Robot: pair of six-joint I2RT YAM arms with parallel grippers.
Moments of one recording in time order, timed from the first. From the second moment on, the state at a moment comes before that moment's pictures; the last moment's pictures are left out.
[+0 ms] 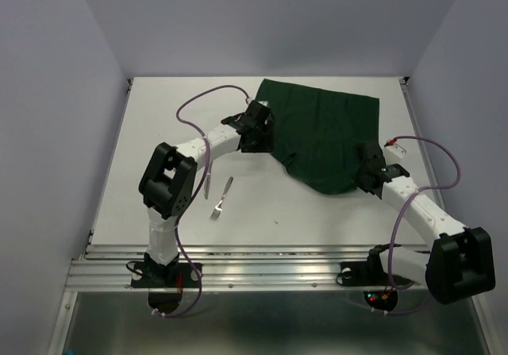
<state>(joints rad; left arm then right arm) -0.63 1.95 1.48 -0.48 -0.07 -0.51 0.24 1.16 0.72 -0.60 0.51 0.88</state>
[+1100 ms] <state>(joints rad) -0.67 2.18 1.65 -0.40 0.03 -0.67 0.24 1.12 0.70 -0.60 0.49 0.87</state>
